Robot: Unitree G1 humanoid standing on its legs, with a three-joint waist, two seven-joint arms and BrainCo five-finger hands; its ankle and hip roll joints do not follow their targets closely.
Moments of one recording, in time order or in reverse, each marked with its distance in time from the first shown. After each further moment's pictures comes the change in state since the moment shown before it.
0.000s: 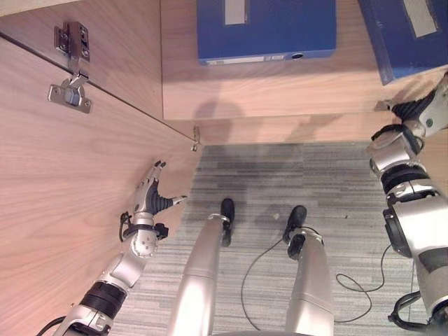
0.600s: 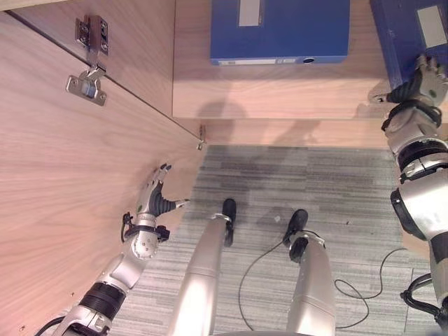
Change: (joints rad) left arm 0.001 0.013 -0.038 0.010 -0.003 -0.017 -0.060; right arm -0.177 -0.024 0.267 0.242 -0.051 -0.078 0.406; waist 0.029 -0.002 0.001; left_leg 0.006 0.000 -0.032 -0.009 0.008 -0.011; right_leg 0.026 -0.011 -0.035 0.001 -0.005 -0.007
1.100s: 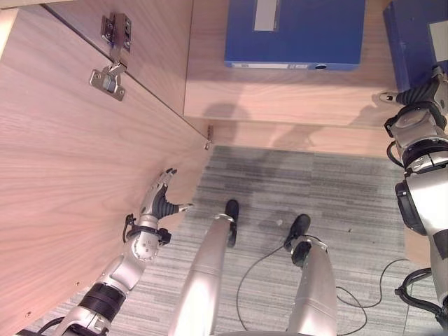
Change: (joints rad) left arm 0.013 0.017 0.000 -0.039 -0.020 -0.002 -0.074; right arm -0.015 -0.029 -0.161 0.074 0.179 -0.010 0.011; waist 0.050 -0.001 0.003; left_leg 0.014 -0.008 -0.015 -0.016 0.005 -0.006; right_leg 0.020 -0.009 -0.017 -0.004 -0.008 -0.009
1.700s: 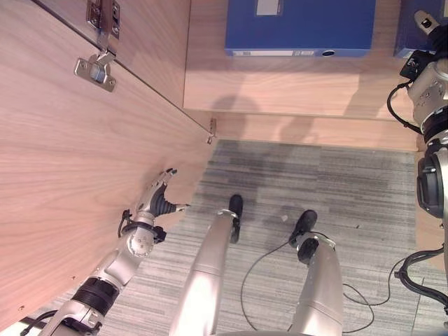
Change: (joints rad) left arm -0.041 0.048 -0.034 0.053 -0.001 0.005 -0.030; right arm -0.160 -0.023 -0.166 -0.119 0.787 -0.148 0.100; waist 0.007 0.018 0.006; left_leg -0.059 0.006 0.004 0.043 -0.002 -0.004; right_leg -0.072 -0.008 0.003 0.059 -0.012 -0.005
